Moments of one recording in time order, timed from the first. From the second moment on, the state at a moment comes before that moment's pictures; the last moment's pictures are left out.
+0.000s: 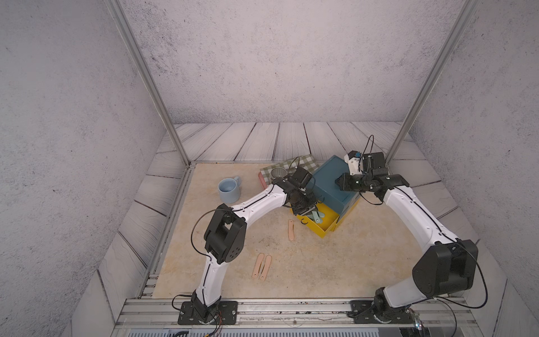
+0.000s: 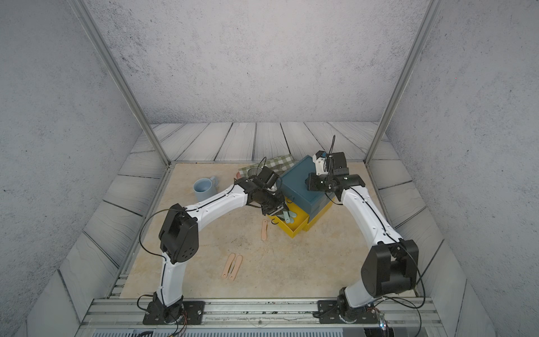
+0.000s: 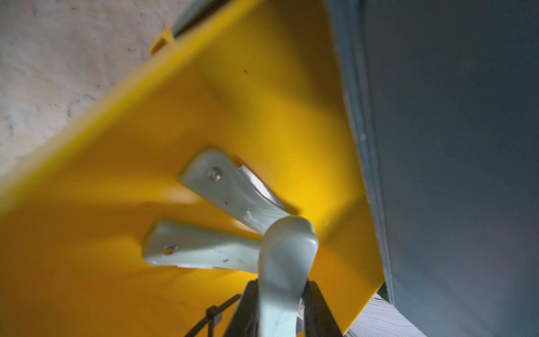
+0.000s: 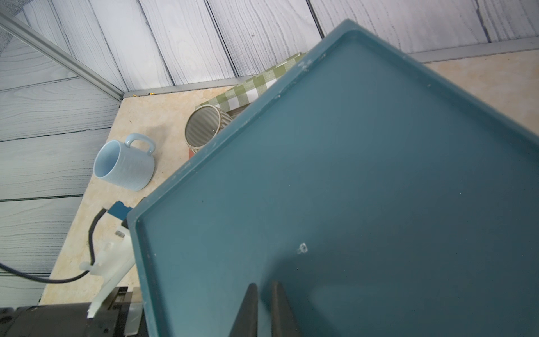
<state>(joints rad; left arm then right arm) -0.78 2.08 1.80 -0.72 0.40 -1.04 0.19 1.54 1.36 -0.65 -0.32 0.21</state>
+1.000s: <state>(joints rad) -0.78 2.05 1.82 -0.74 0.42 -1.03 0.19 1.54 1.36 -0.65 -0.32 0.20</state>
